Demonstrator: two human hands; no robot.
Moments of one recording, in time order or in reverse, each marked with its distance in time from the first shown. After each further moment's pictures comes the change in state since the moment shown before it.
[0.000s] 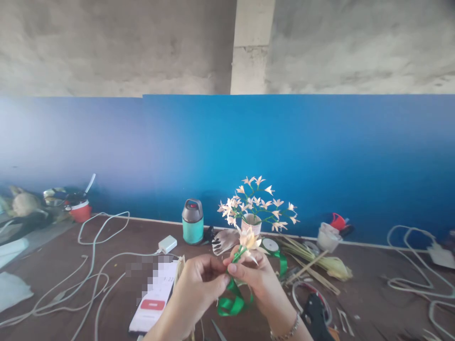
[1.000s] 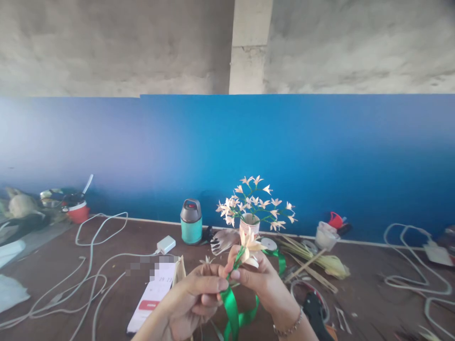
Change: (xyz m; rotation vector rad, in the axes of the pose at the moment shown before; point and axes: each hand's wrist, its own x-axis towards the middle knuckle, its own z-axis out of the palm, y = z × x) left_hand -0.002 0.007 -0.011 -0.621 -0.362 -0.435; right_hand -0.003 -0.010 -0.009 -0.090 -0.289 -0.033
